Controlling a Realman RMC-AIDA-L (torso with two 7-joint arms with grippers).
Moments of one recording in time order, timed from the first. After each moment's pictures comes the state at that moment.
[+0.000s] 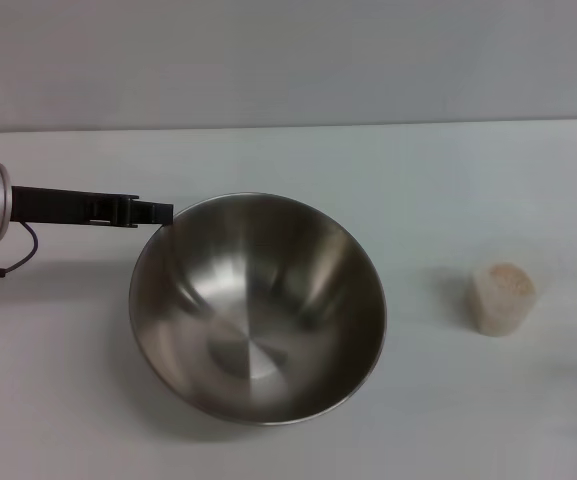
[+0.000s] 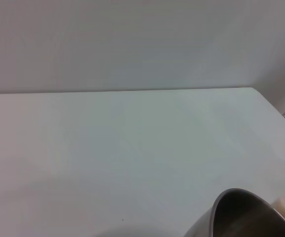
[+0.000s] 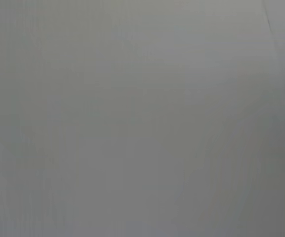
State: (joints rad) left arm -0.65 -1.98 -2.27 -0.83 2.13 -1.36 0.91; right arm 0.18 2.08 0.07 0.25 -1.20 -1.70 0.05
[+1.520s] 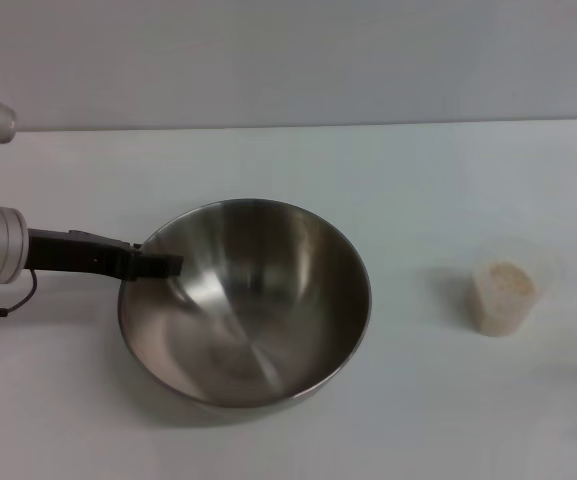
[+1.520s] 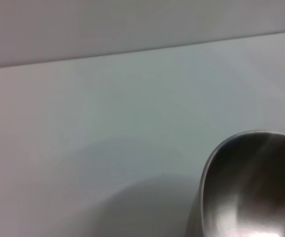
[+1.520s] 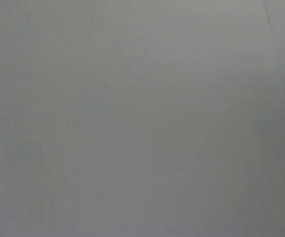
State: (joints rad) left arm -0.60 -2.06 -2.23 -0.90 2.28 -1.28 1.00; right arm 0.17 2.08 0.07 0.25 -1.20 -1.69 0.05
